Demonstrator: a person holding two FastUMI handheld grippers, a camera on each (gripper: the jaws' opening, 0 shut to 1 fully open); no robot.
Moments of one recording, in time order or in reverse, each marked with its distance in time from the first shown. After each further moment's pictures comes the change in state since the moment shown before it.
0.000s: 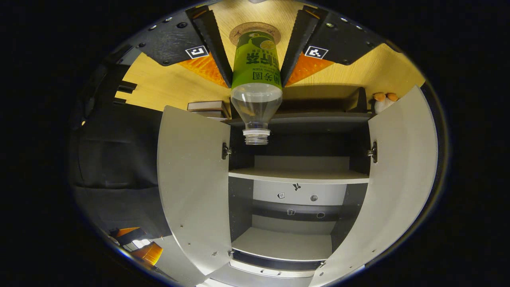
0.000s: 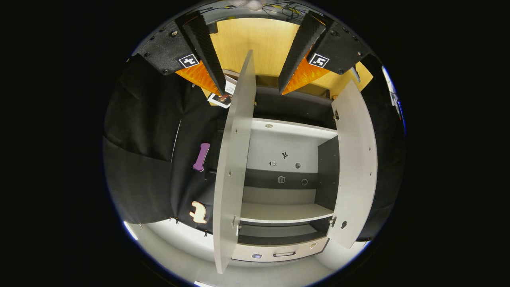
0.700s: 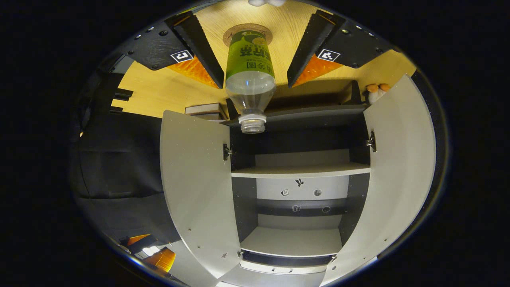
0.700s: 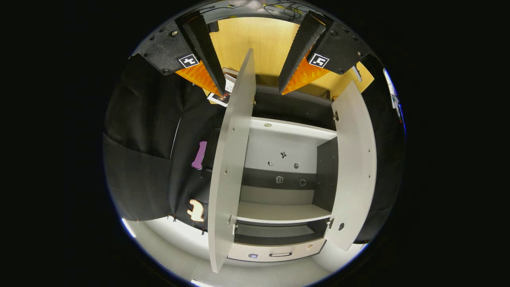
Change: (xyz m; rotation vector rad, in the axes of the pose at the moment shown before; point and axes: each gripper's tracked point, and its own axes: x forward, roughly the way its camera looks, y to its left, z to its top) left arm -0.007 0.005 0.026 0.090 -0.020 0.027; right arm 0.002 0.004 -0.001 -0.014 -0.002 0.008
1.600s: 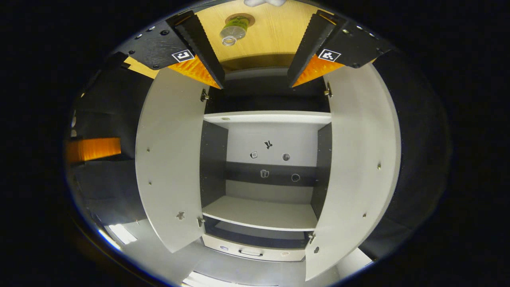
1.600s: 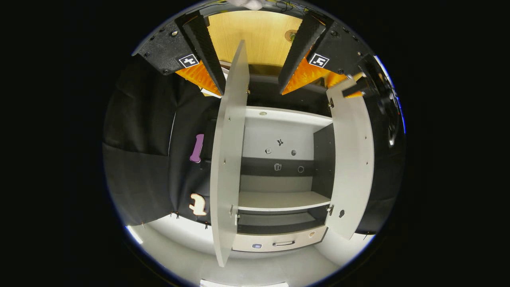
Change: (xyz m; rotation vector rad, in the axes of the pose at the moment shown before) left arm -0.061 0.087 0.208 -0.125 -0.028 0.195; right arm 0.004 0.006 0.020 0.080 -0.107 0.046
